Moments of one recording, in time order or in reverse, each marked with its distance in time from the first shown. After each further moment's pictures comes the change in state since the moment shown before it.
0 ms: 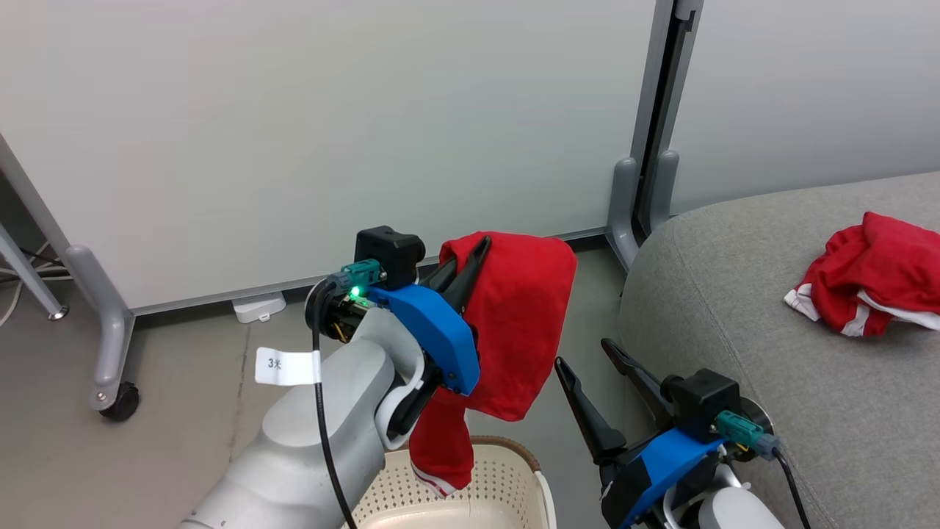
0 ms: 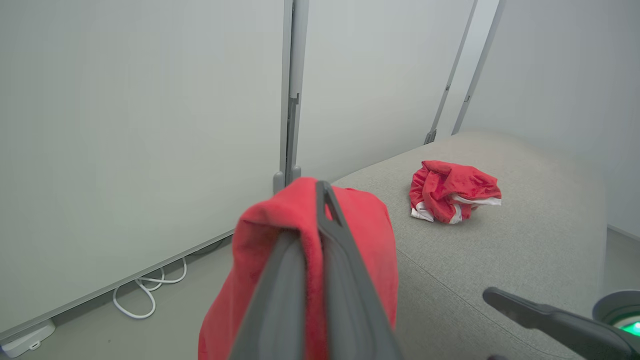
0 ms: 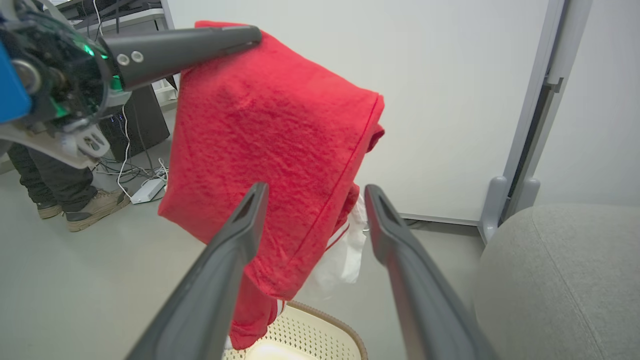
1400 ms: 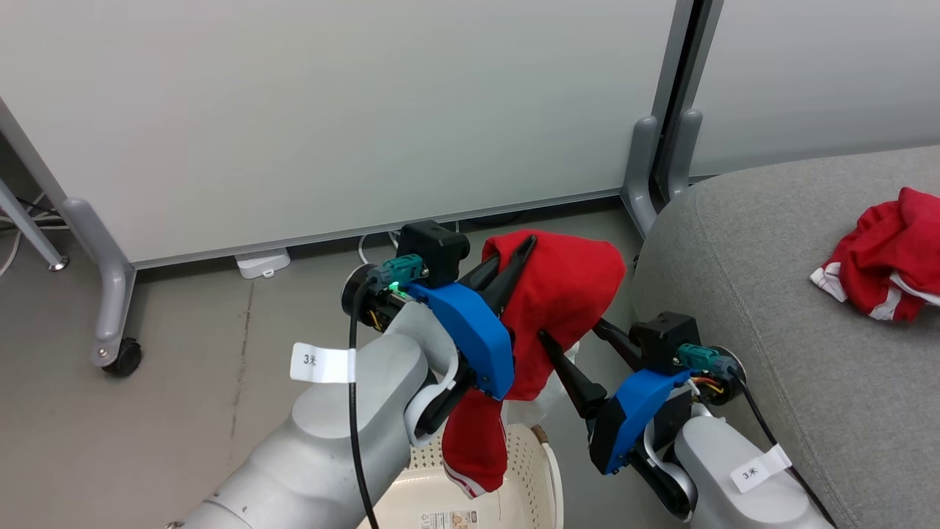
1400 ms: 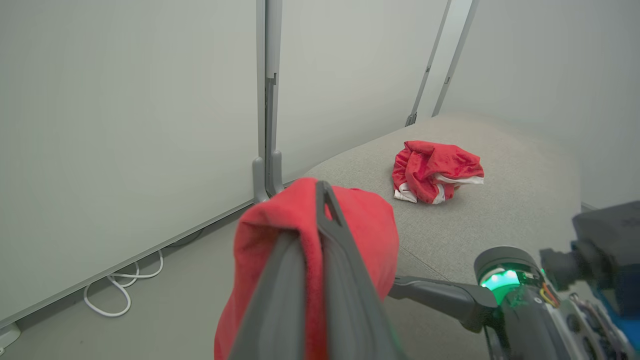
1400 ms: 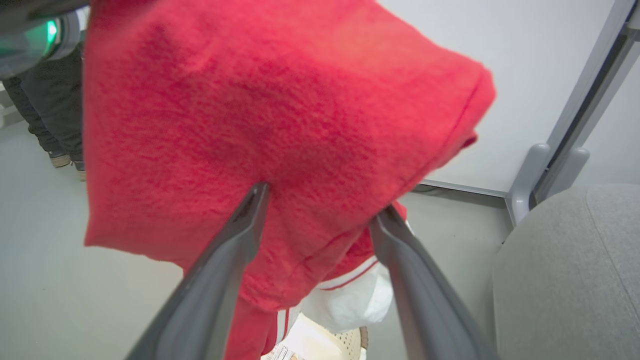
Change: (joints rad) left arm -0.056 -0.018 -0.130 -0.022 -0.058 0.000 -0.021; right arm -0.314 -0.064 0.225 0.426 0.190 0.000 -0.091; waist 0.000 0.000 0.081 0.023
